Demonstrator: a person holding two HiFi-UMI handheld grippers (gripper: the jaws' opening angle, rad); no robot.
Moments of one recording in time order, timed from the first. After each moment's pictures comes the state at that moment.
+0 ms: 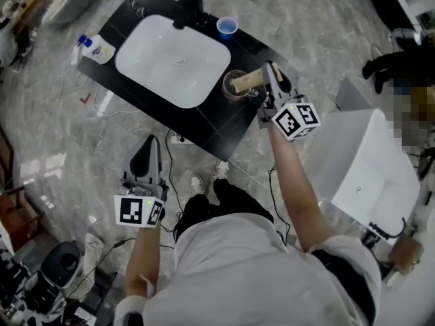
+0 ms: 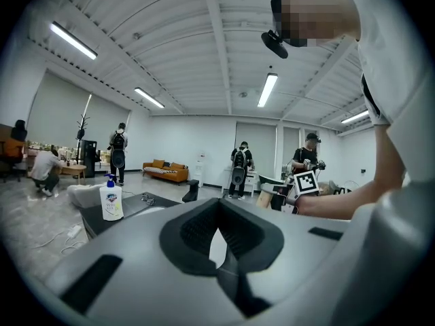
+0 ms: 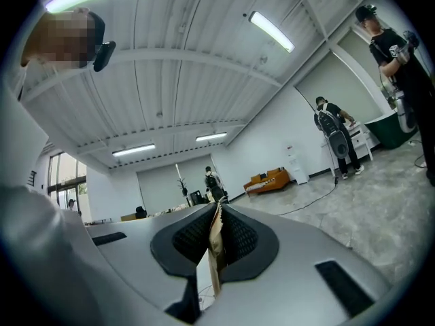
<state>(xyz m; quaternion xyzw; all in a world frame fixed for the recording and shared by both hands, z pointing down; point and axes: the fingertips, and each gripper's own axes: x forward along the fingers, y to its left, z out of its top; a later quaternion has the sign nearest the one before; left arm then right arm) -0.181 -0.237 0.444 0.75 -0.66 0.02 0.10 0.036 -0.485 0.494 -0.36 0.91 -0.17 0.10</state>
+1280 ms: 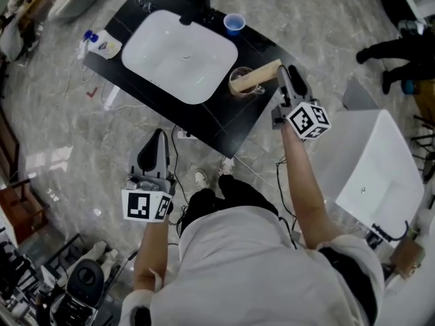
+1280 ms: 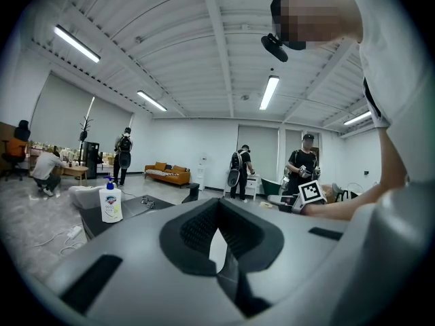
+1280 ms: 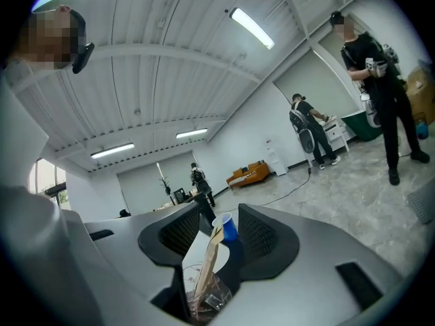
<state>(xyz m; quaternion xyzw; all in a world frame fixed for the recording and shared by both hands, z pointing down) -0.174 -0.244 0.441 0.74 -0.67 0.01 0.09 0.089 -0.499 0.538 -0.42 0.87 -0.22 0.08</state>
